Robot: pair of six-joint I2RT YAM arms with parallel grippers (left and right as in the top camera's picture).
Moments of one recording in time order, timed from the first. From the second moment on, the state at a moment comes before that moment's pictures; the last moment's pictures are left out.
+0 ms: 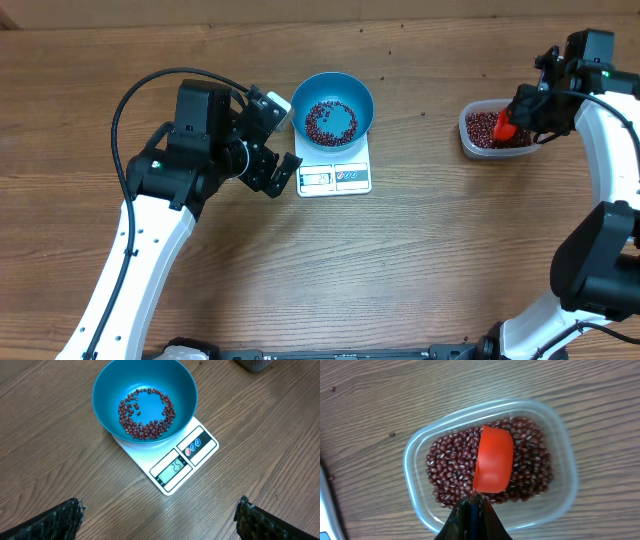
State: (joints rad) left arm -0.25 1.36 1.28 -0.82 0.32 0.32; right arm -0.23 1.87 1.59 -0.93 -0.16 0.04
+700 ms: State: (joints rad) left arm -0.25 1.36 1.28 -0.82 0.32 0.32; right arm -0.34 1.87 1.53 -0.93 -0.50 0.04
